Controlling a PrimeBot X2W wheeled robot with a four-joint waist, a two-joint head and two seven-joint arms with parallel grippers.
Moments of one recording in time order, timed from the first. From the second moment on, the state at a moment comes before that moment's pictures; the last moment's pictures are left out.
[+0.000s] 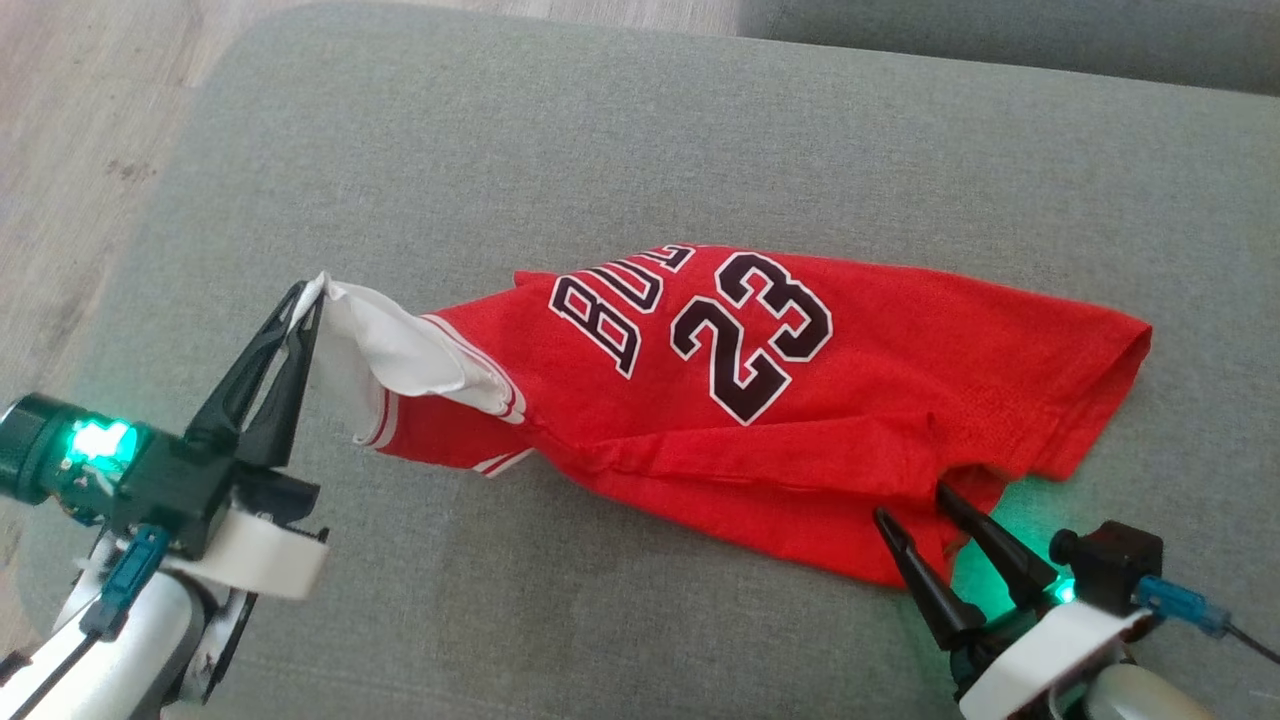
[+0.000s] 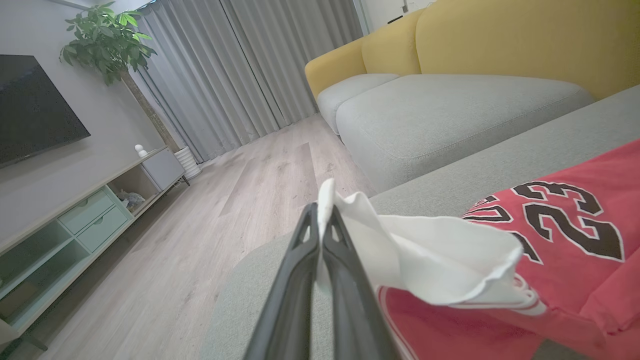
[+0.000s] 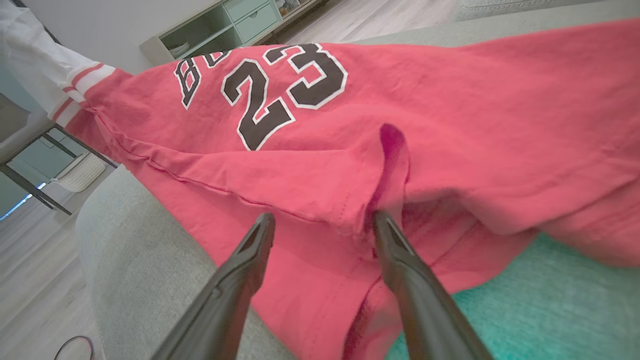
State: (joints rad) left arm -0.31 0.73 -0.63 -0.13 -0.41 0.27 -0.10; right arm -0.10 -0.48 0.68 0.27 0.70 0.12 -0.26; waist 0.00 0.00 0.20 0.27
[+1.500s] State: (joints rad) left arm -1.11 0.75 -0.55 -0.03 -0.40 -0.09 -0.11; right arm -0.55 -0.90 0.20 -0.10 0.61 0.12 -0.04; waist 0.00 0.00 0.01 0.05
